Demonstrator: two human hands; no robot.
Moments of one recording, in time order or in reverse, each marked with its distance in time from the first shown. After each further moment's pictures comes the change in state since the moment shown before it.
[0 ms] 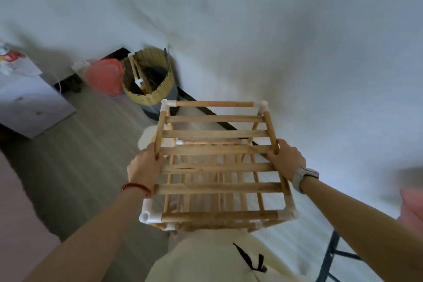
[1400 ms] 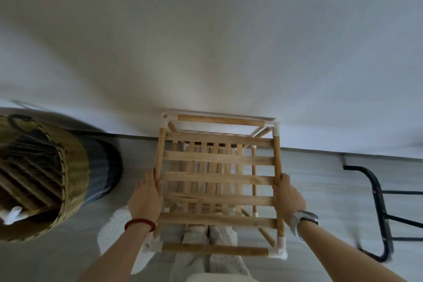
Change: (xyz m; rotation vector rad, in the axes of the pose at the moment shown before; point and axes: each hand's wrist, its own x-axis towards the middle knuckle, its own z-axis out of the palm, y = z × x) left_hand 0.478 0.119 0.216 0.223 -0.470 0.365; right_hand 0.315 -0.027 0.162 0.323 -0.143 0.817
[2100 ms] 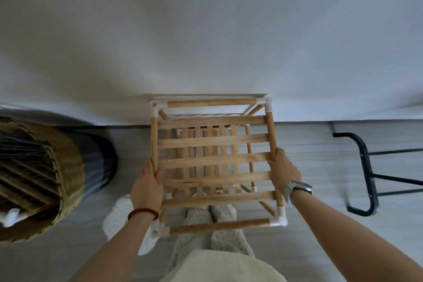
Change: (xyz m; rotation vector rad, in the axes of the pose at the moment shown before) left_hand -0.005 -0.001 0.004 -0.025 -0.102 -0.016; right_hand 0.001 0.003 0.000 0.019 0.031 0.064
